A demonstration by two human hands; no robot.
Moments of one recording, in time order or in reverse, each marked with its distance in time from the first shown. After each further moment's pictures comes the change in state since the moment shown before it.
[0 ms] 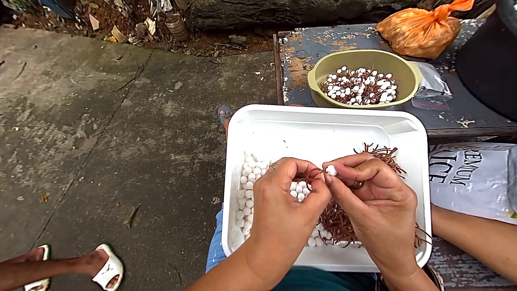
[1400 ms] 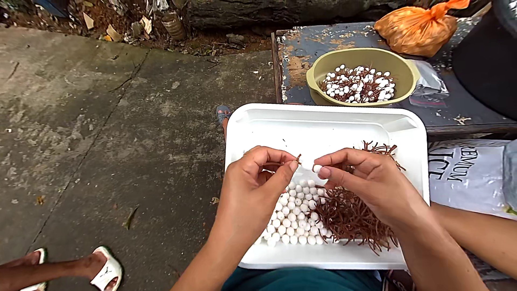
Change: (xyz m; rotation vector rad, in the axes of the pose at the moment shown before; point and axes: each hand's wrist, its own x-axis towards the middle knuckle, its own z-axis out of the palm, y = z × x) left_hand 0.018 0.003 -0.043 -0.173 -0.145 -0.251; right_hand 0.030 -0.001 -0.031 -0.152 -0.365 0.398
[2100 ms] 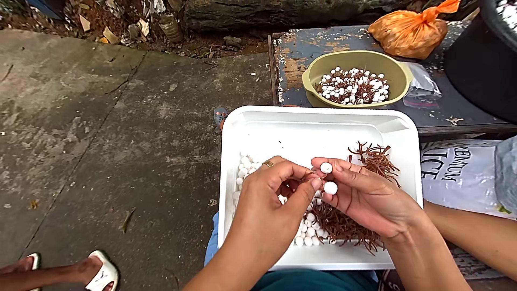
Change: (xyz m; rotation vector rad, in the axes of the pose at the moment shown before) left_hand -0.009 0.003 0.016 0.110 -0.113 0.059; right_hand -0.003 -0.002 -0.002 0.956 -0.217 0.410
